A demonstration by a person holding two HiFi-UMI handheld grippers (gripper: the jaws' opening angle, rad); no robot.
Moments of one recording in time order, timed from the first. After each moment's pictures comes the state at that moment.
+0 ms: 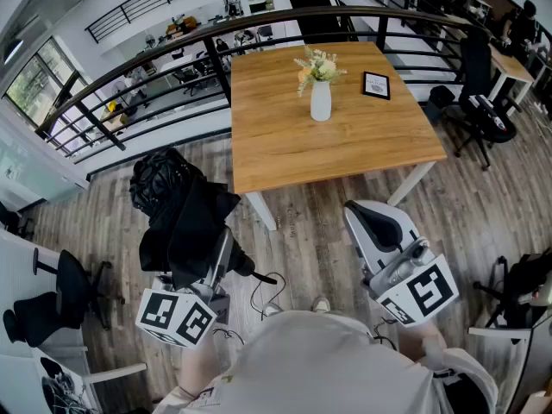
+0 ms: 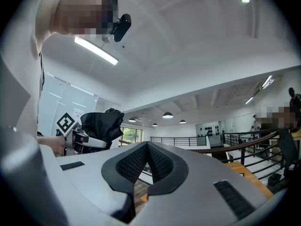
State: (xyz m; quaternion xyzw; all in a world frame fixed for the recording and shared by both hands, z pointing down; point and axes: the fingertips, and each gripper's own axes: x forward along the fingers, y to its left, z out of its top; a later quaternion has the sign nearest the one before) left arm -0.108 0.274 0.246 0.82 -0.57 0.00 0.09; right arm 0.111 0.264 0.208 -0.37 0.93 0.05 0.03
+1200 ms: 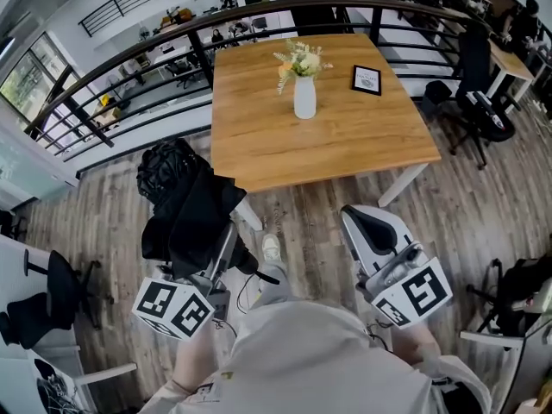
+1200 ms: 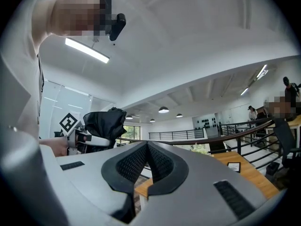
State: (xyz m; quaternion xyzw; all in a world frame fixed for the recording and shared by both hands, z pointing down) left arm -0.022 0.199 0.285 0.83 -0.54 0.00 0.13; right arm 0.187 0.201 0.256 -0.38 0.92 0.01 0.03
